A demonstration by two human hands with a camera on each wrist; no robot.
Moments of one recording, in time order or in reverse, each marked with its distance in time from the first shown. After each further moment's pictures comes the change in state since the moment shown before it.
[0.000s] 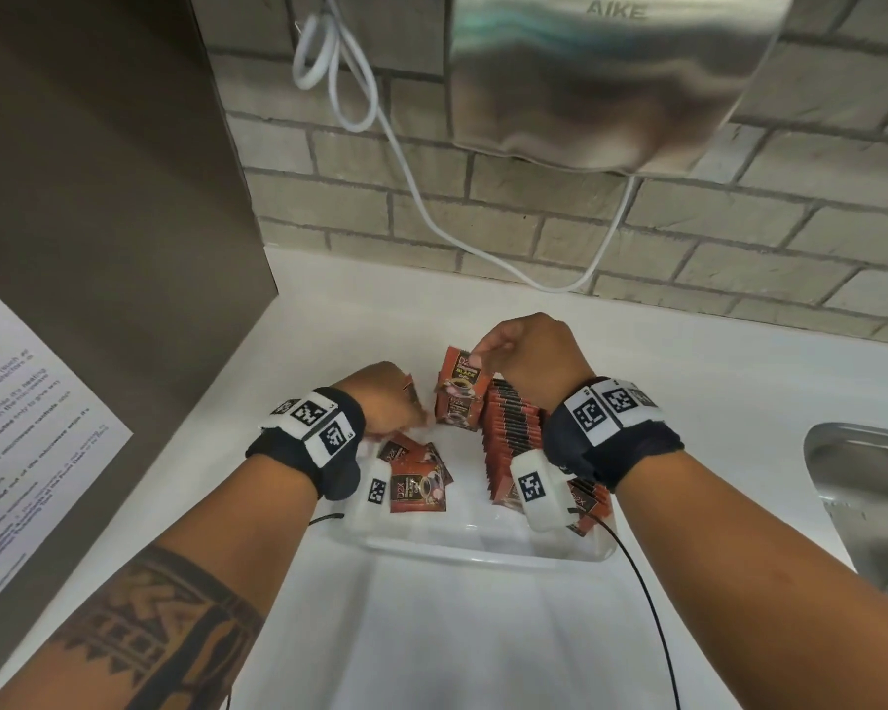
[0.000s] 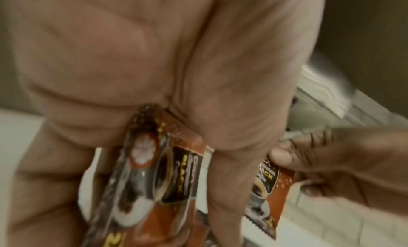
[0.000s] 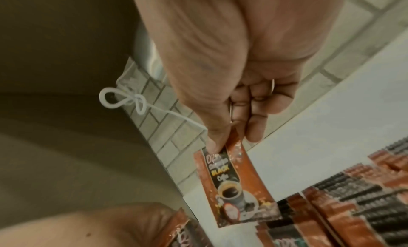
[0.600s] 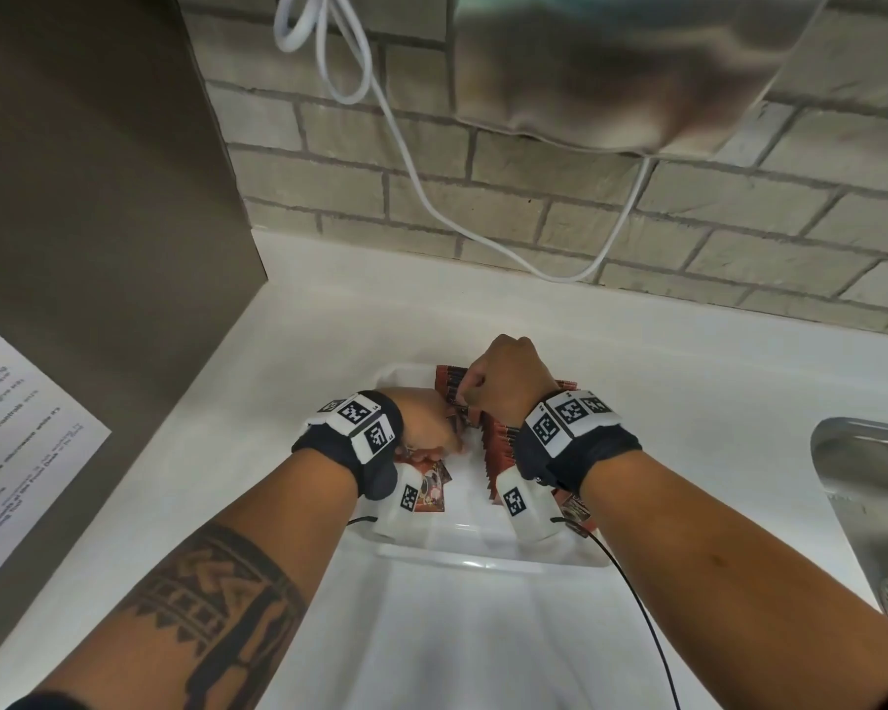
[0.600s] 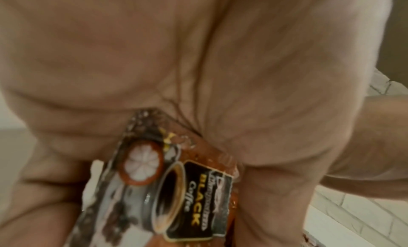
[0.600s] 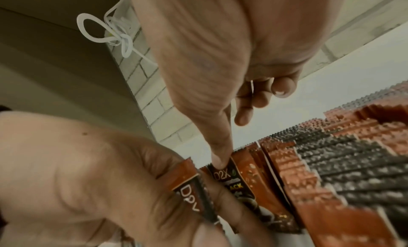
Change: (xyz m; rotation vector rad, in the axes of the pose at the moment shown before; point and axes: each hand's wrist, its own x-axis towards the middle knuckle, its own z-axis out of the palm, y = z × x) left_hand 0.036 0.018 0.037 0.102 -0.363 -0.021; right_hand 0.021 0.024 0.049 -0.440 -0.206 0.056
